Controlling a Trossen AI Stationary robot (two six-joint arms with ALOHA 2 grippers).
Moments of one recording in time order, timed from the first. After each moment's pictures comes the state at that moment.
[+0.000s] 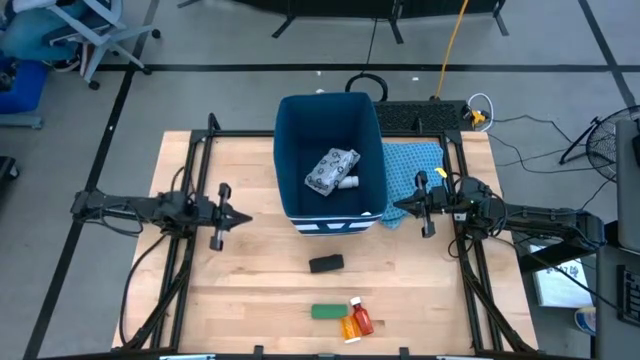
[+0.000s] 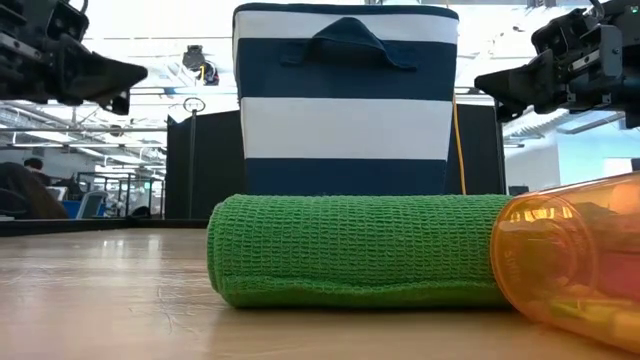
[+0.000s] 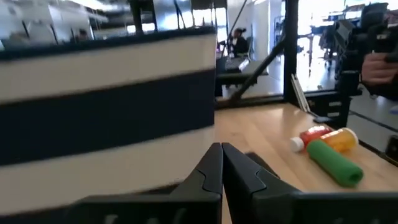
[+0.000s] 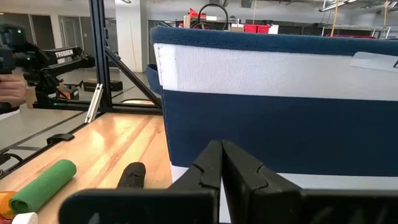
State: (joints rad) left arm -0.12 0.13 0.01 0.15 -0.04 0.08; right arm -0.29 0.41 0.02 0.46 -0.35 -0.02
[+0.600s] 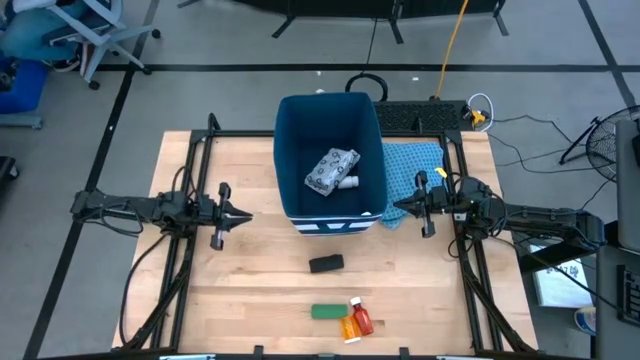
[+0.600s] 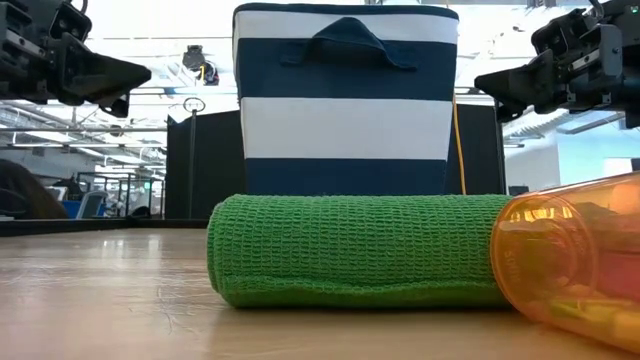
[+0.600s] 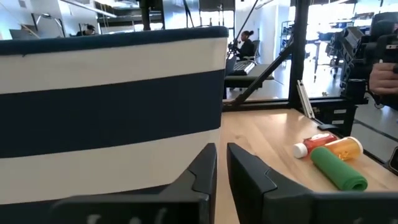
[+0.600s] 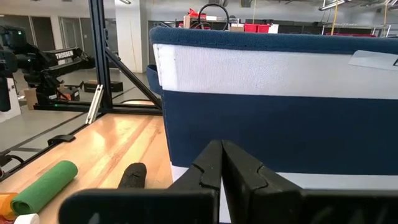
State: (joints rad) left arm -0.12 0.13 0.01 0.16 -0.06 0.04; right arm -0.29 0.41 0.02 0.46 -0.35 -0.01
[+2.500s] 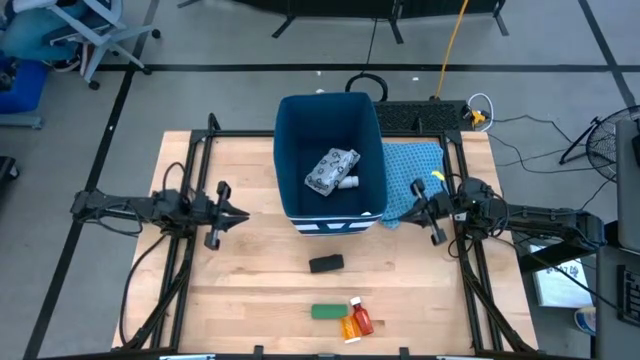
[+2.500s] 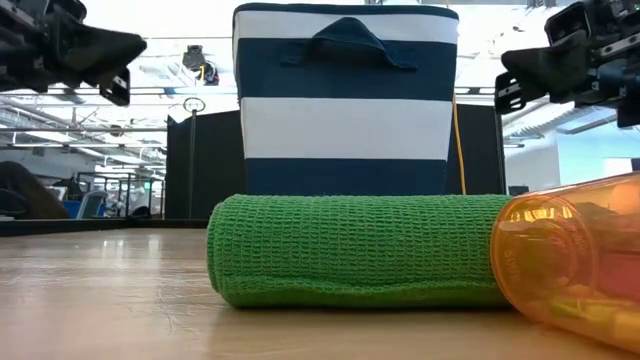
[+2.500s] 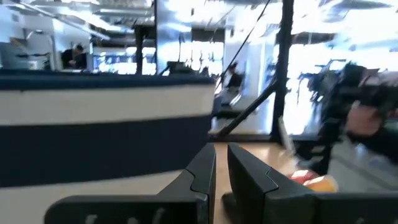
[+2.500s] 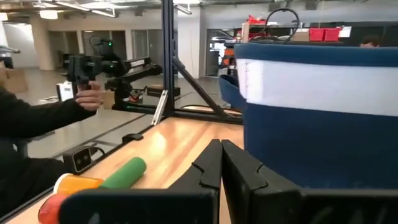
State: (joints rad) left arm -0.12 0.13 0.01 0.29 -0.01 -0.04; right arm -0.29 0.41 0.02 0.50 -0.61 0.04
